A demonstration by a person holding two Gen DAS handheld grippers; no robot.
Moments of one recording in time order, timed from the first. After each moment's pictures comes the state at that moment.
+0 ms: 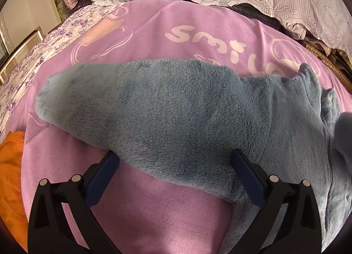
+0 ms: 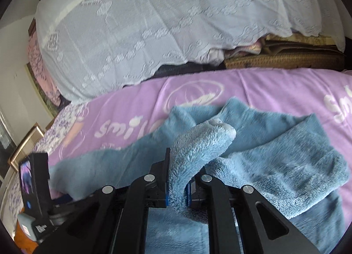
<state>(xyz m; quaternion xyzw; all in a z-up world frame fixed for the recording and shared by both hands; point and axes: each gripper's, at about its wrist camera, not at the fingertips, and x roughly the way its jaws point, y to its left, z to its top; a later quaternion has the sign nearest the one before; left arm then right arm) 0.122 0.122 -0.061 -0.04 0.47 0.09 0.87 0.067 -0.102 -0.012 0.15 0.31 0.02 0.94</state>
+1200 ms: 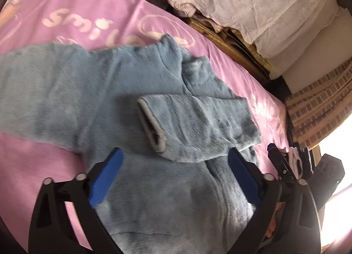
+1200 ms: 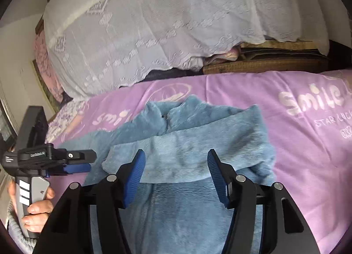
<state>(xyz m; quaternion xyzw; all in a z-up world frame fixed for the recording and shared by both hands) 0.095 0.065 -0.037 -0.17 0.51 -0.28 0.80 -0.042 -0.189 -0.006 0.14 0.27 0.01 0.95</state>
